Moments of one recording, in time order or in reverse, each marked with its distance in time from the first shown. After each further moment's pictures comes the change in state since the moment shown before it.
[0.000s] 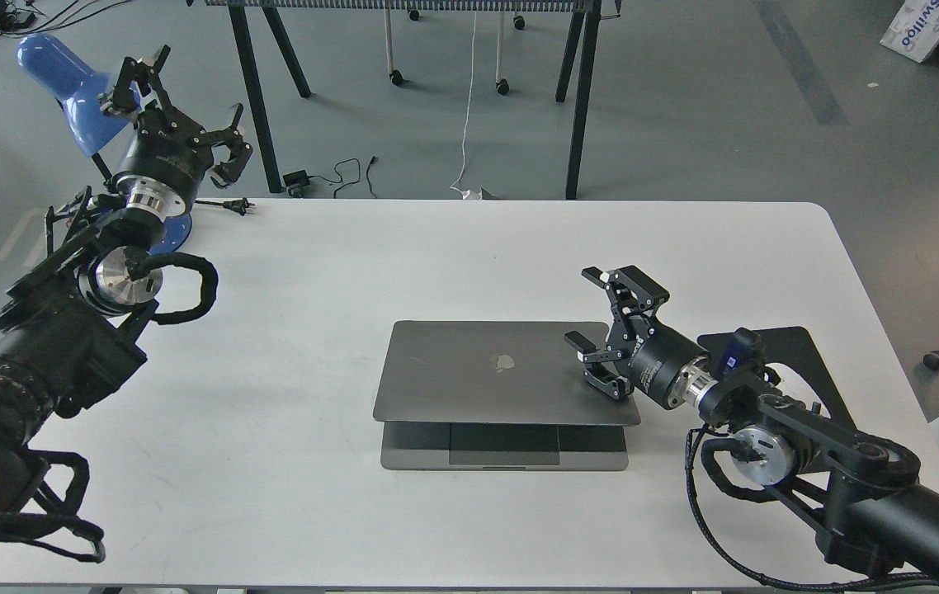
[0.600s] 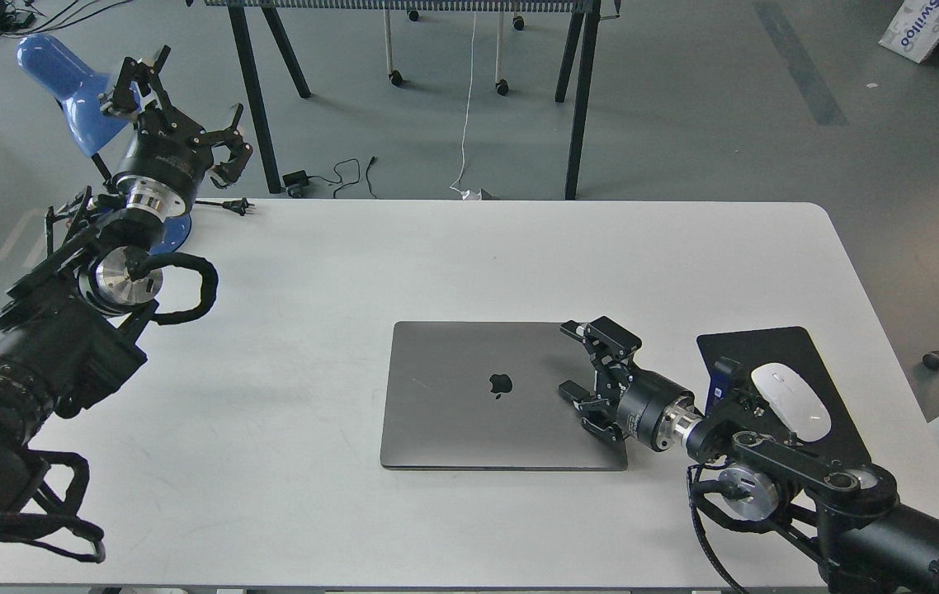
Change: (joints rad) left arm 0.000 0.000 0.000 0.000 0.000 0.000 0.000; right arm -0.003 0.017 -0.119 -0.017 -0.113 -0.070 0.000
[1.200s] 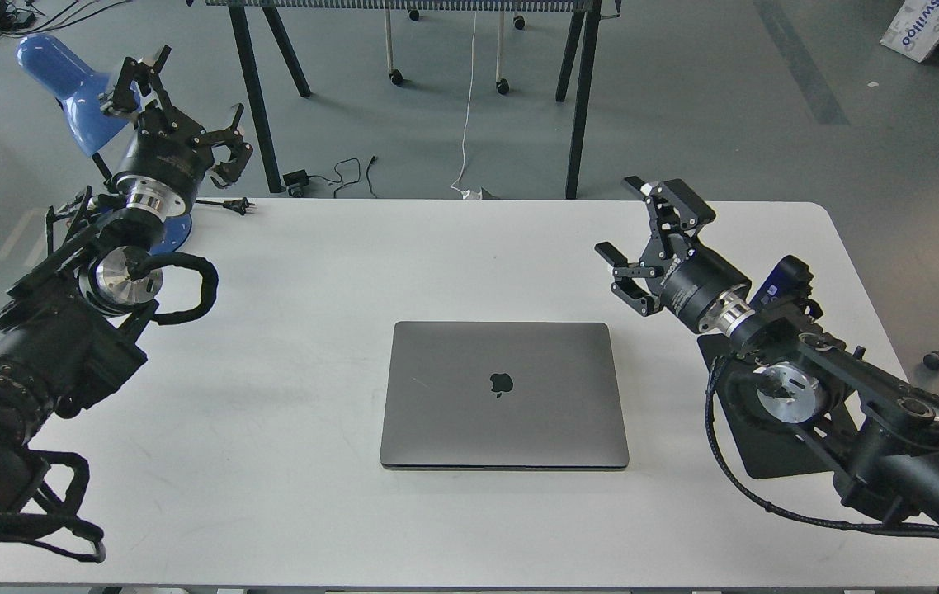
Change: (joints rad) left arm 0.000 0.000 0.000 0.000 0.000 0.000 0.001; right arm 0.066 -0.063 0.458 0.085 0.068 0.019 -0.035
